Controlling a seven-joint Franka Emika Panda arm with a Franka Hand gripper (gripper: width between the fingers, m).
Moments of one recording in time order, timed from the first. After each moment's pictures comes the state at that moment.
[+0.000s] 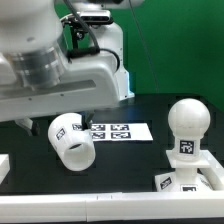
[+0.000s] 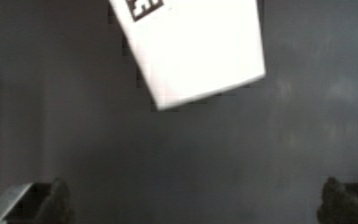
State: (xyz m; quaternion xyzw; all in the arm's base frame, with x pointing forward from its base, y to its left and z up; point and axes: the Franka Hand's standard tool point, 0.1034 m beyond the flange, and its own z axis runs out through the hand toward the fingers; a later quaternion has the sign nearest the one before) arm 0.561 -0.100 0.091 -0.96 0.02 0.26 0.08
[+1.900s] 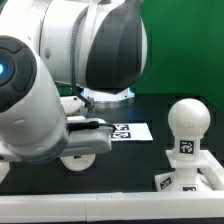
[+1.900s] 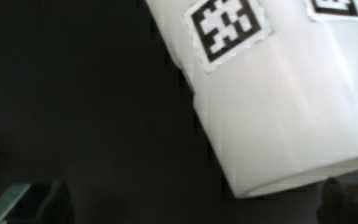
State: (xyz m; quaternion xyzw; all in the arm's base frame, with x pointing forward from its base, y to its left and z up) arm 0.543 -0.125 0.027 -0.91 -0.02 0.42 0.03
